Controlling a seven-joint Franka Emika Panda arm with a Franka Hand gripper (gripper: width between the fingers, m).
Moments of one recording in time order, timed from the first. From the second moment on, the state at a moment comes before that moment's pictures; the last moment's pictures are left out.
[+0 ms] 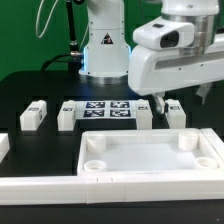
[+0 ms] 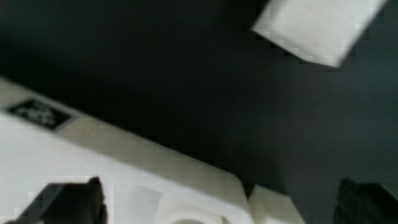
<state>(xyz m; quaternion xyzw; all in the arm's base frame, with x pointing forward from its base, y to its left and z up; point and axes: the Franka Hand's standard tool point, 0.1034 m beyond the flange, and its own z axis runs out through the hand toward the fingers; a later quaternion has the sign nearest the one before) 0.503 0.116 0.066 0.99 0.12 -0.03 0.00</state>
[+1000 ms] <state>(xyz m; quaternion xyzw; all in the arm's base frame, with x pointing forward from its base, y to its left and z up) 0.483 0.119 0.055 0.97 0.03 -0.23 -0.01</state>
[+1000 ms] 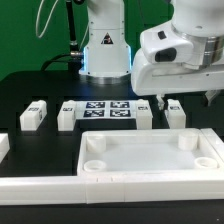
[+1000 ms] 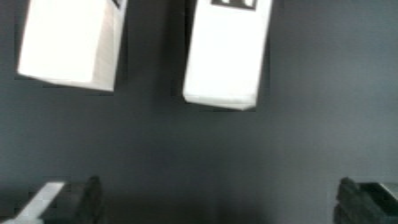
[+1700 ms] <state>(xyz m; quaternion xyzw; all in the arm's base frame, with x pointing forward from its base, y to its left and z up) 0.474 0.125 0.044 0.90 0.02 -0.43 0.02</state>
